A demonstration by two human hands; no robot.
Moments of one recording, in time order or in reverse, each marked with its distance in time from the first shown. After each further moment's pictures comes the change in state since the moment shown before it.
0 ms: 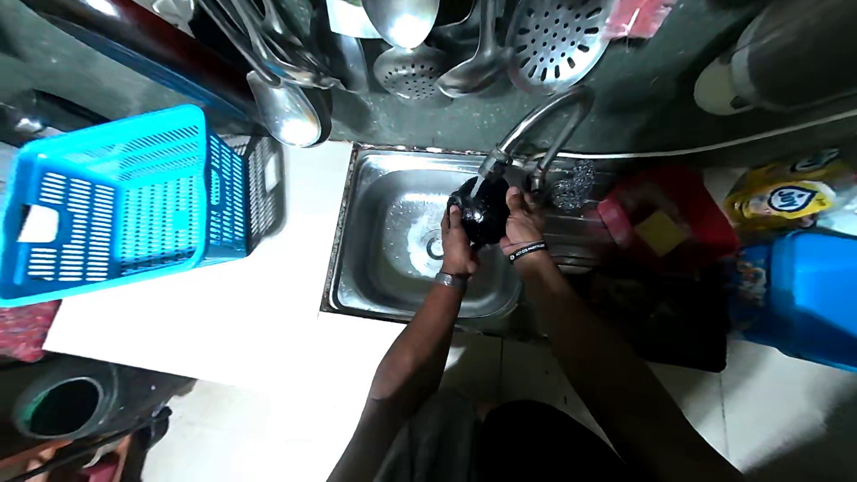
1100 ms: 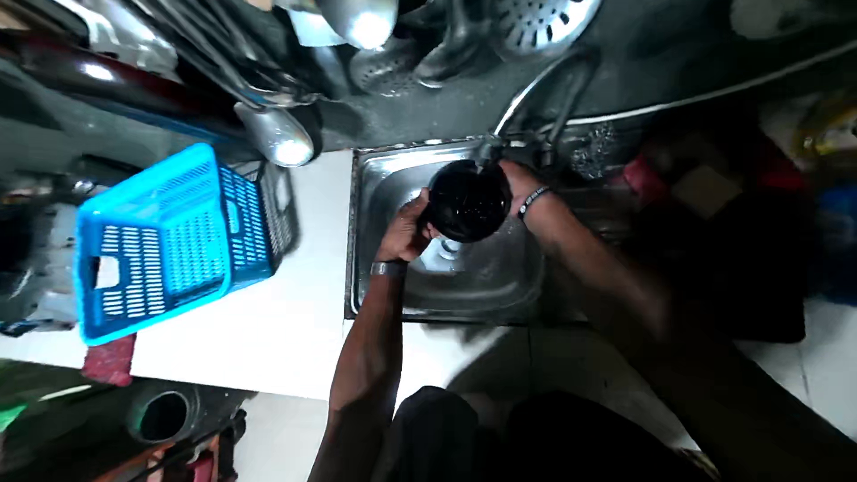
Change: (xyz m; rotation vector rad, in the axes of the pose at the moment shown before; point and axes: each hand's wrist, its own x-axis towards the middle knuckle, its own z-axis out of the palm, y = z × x) left_hand 0.017 0.097 -0.073 0.184 -0.426 -0.010; right_hand -0.083 -0.092 -0.038 -0.155 -0.391 0.039
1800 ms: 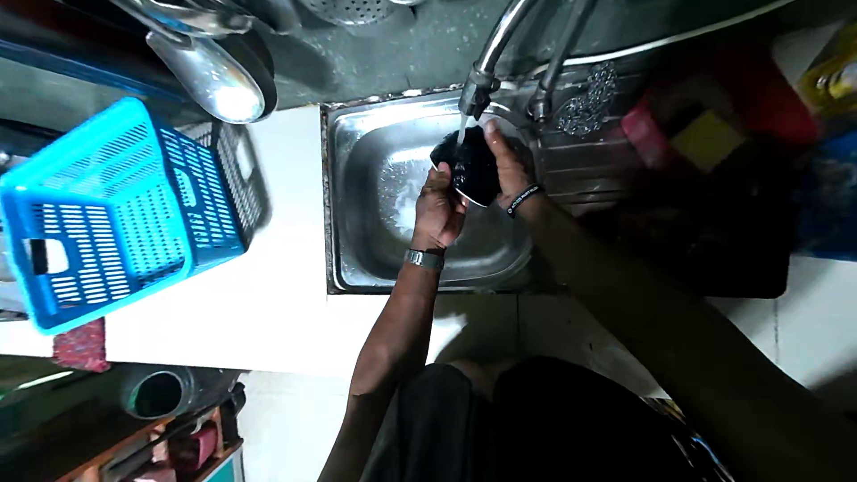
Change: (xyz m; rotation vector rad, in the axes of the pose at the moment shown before) left_hand 0.005 -0.062 0.071 -0.345 0.123 0.118; right_hand 0.134 0.124 0.005 0.105 0.271 -0.020
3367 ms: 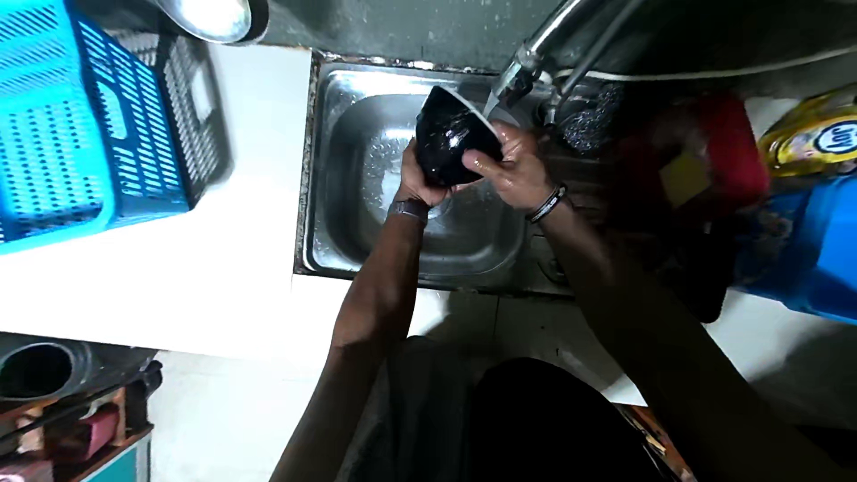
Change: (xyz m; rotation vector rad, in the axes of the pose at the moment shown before) left_hand 0.031 0.030 -0.033 -0.128 -0.007 -0.260; right_hand -0.023 -0.045 0.001 -0.442 -0.484 -0.530
